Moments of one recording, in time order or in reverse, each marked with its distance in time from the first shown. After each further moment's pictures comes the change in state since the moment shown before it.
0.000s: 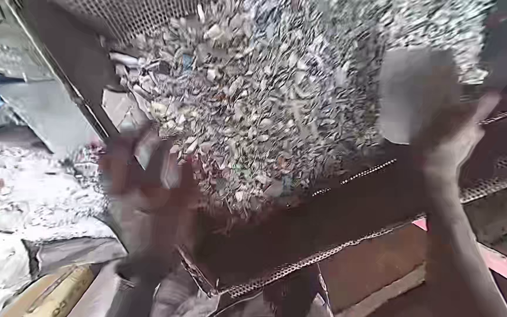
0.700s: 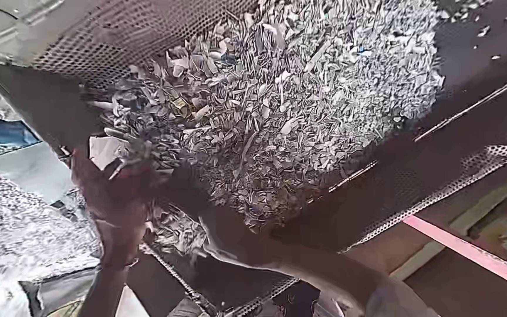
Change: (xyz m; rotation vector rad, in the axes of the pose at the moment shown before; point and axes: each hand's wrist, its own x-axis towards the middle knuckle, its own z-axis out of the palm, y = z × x) left_hand 0.051 -0.075 0.029 -0.325 0.004 -0.352; right_hand -0.151 -0.193 0.098 0.218 -1.212 -0.519
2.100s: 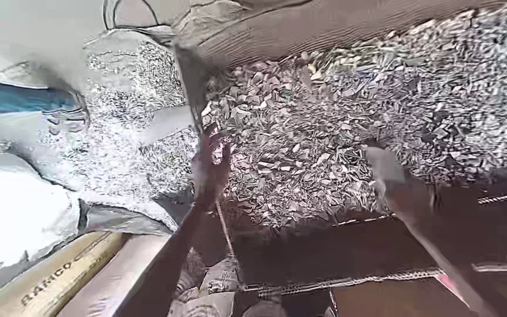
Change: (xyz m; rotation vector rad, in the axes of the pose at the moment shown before) left_hand 0.002 0.004 0.000 -0.056 -0.036 -0.102; right_hand -0.086 0.184 -0.150 -0.357 0.780 0.449
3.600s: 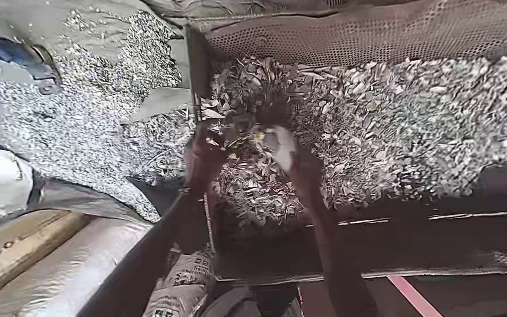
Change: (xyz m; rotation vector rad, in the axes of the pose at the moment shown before) left_hand -0.009 0.016 -0.005 0.022 -0.053 -0.205; right_hand -0.024 -0.201 0.042 0.387 0.011 -0.330
